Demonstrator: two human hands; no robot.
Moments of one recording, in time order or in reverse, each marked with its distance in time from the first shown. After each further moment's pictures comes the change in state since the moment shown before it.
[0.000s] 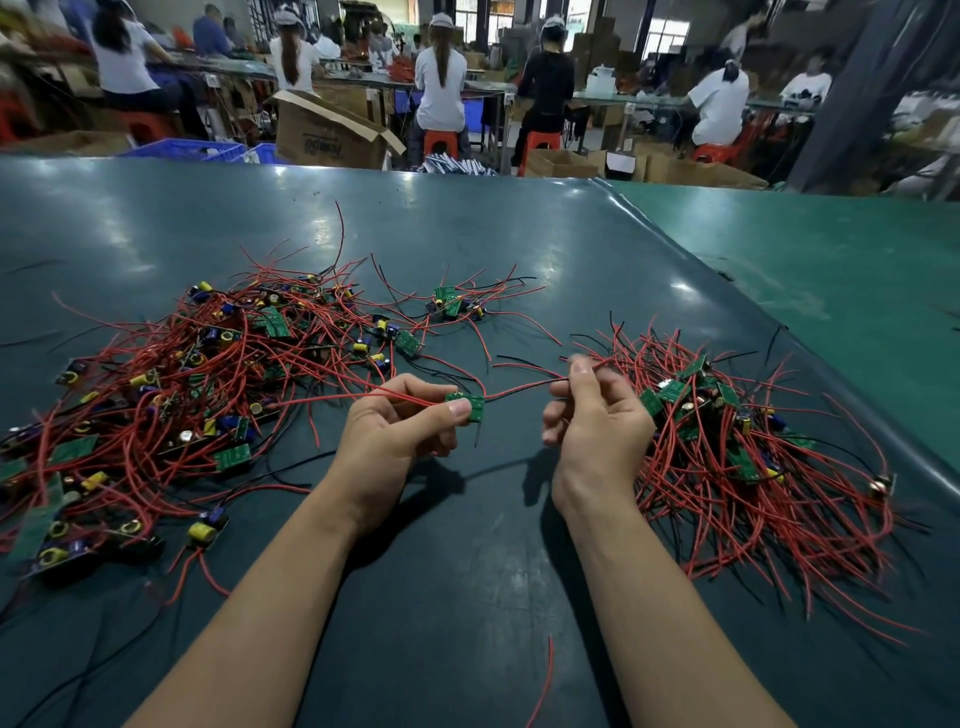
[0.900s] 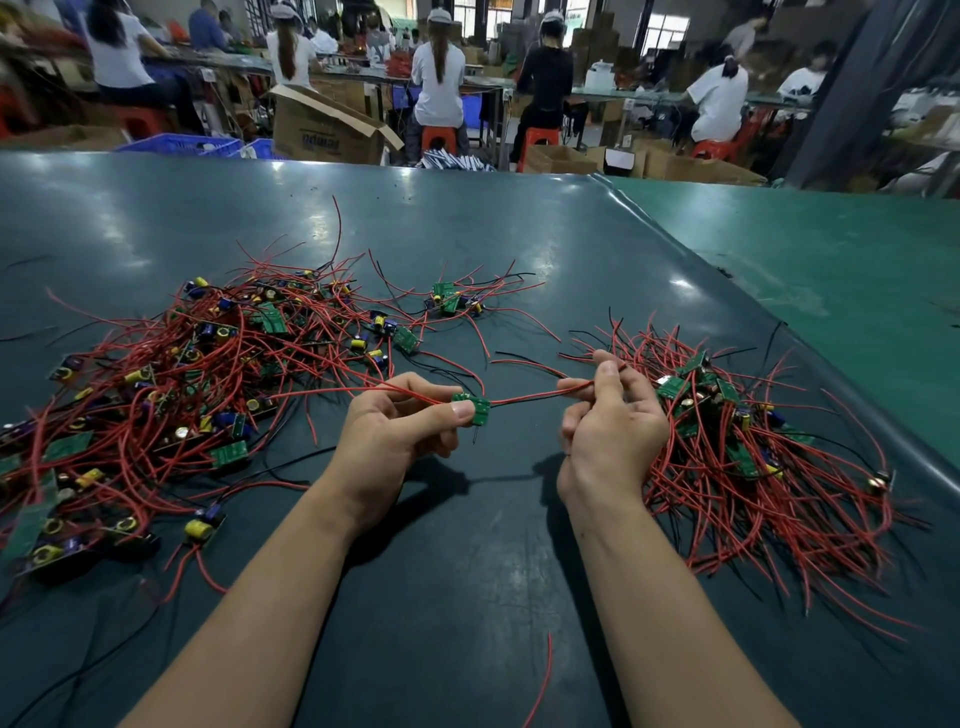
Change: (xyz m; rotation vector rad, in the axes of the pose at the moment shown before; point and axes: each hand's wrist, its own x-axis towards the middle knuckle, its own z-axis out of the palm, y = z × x) left_hand 0.001 0.001 0.001 0.001 -0.015 -0.028; right_hand 0.005 0.000 -0.004 0.028 0.081 -0.037
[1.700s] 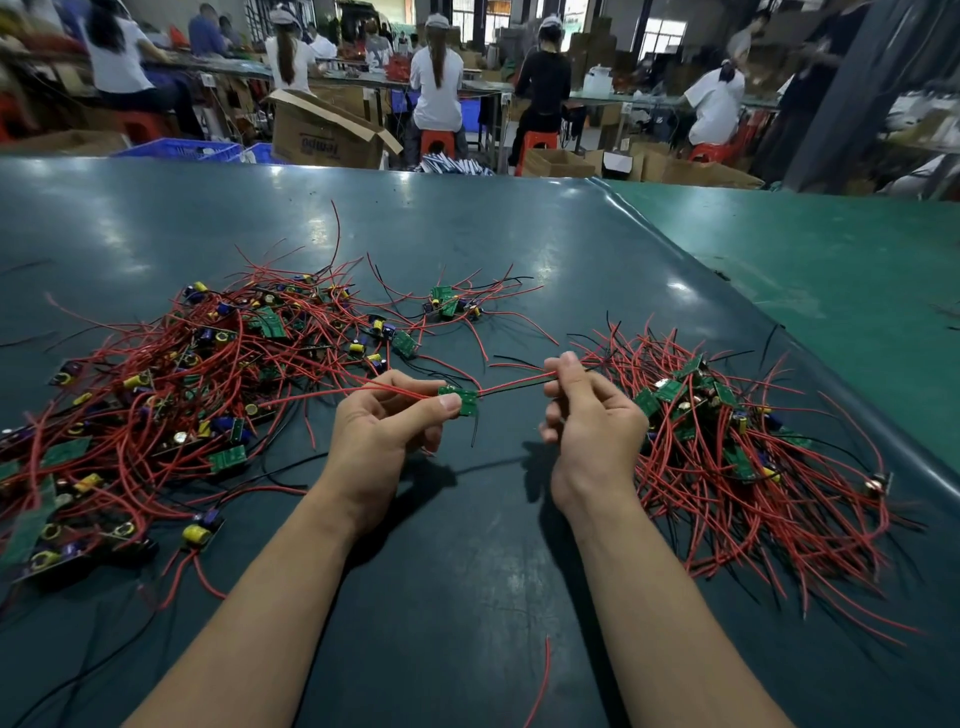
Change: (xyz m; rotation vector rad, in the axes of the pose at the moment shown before) left_hand 0.000 0.001 0.001 -0.004 0.103 0.037; right_hand -0.005 0.000 0.002 -0.038 -0.189 0.074
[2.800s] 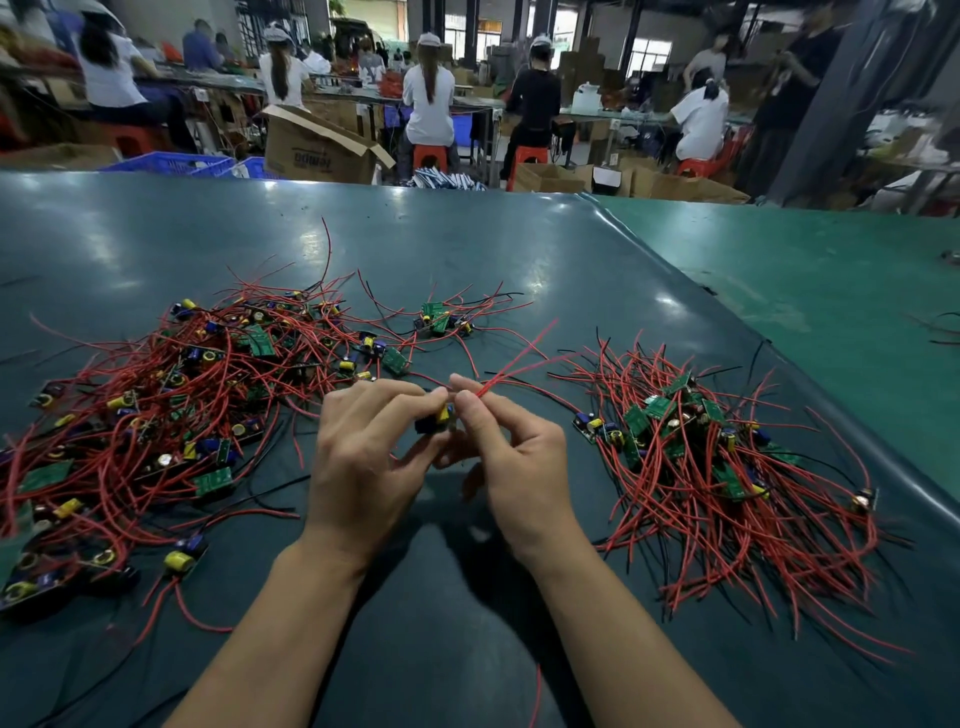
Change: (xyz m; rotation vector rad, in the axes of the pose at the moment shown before) left_hand -0.002 -0.001 -0.006 1.061 0.123 1.011; right_hand -0.033 0.005 0.018 -0.224 -0.413 -0.087
